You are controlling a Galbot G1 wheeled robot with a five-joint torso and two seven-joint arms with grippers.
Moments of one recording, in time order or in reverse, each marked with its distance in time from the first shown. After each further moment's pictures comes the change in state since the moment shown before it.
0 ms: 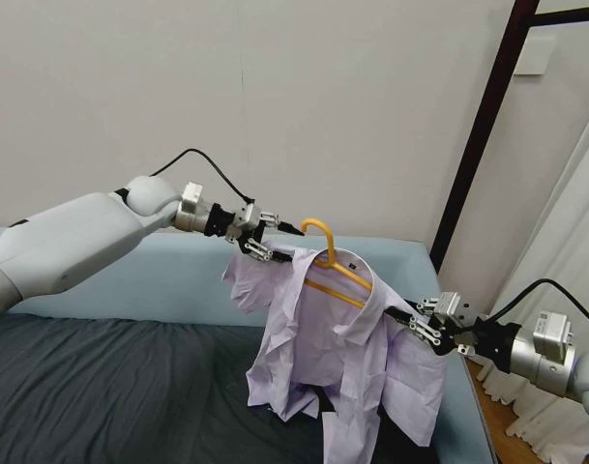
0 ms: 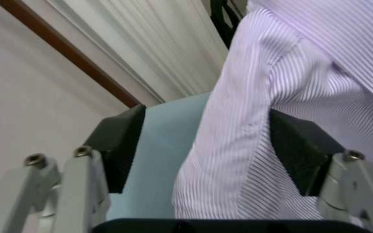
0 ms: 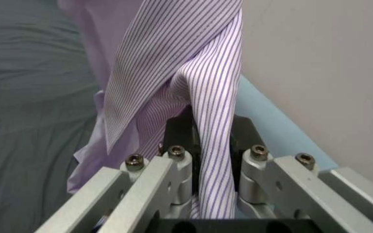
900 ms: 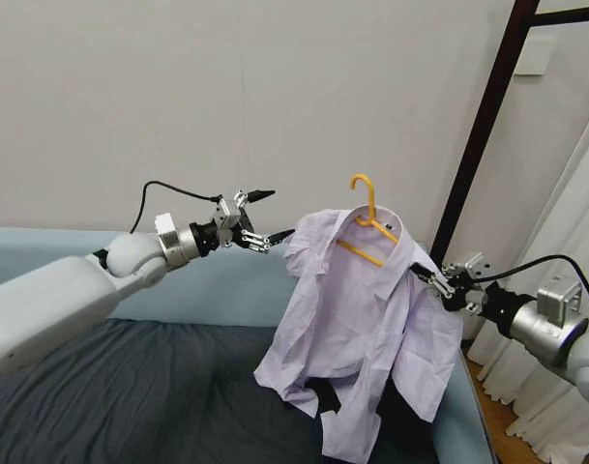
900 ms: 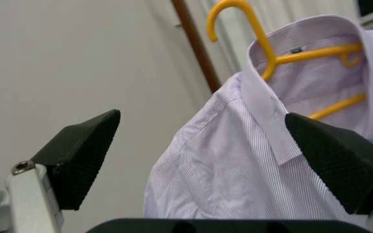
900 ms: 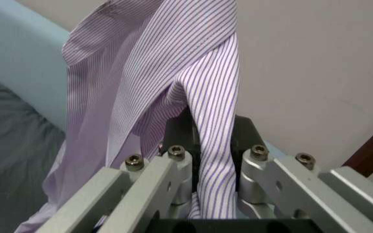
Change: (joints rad) left arm 0.426 0.188 -0.254 -0.467 0.032 0.003 -0.863; right arm 0.097 0.137 0.012 -0.004 0.128 -0.152 0.302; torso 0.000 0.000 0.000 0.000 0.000
